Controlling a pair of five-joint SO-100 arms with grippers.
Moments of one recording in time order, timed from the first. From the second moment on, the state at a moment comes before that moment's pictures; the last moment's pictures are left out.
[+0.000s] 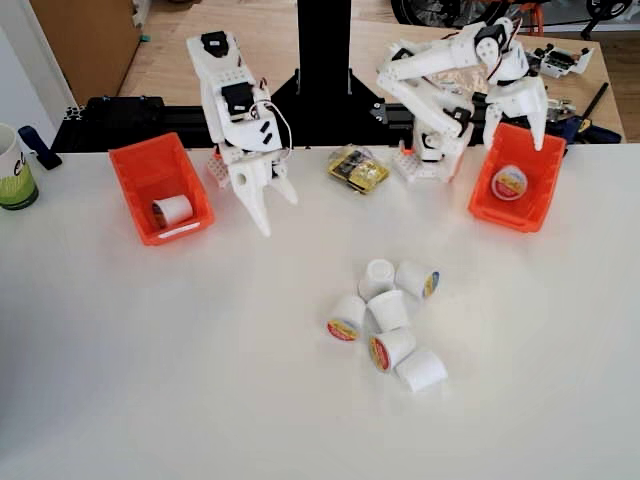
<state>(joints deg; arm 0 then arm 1) -14.6 135.9 134.9 53.3 -138.5 -60.7 158.4 127.0 85.8 184.0</state>
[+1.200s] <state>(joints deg) -16.8 135.4 134.9 51.5 -129.6 18.2 105.4 115.0 49.6 146.2</state>
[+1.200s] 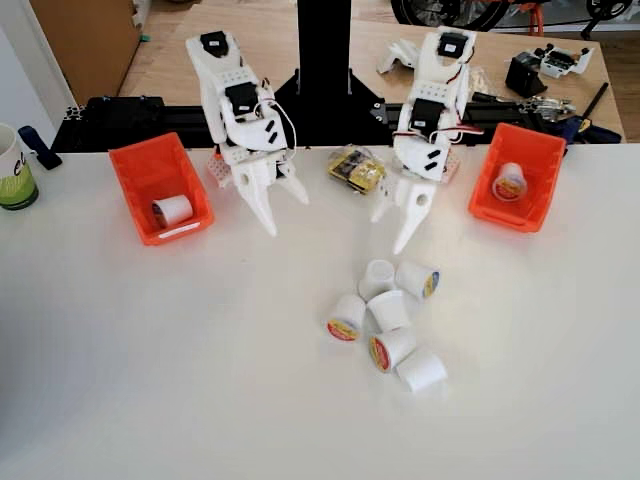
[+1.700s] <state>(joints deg) -16.6 135.4 134.9 51.5 -128.1 17.7 95.4 114.4 40.3 144.7</state>
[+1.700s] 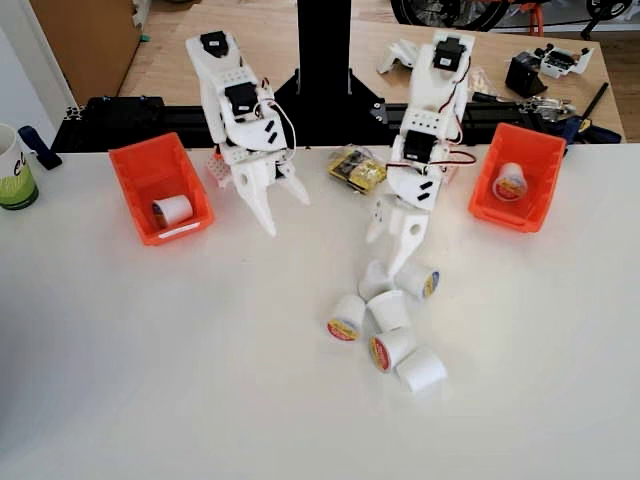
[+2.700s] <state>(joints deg) -16.1 135.4 134.9 51.5 -128.1 18.6 84.2 108.5 34.1 143.5</state>
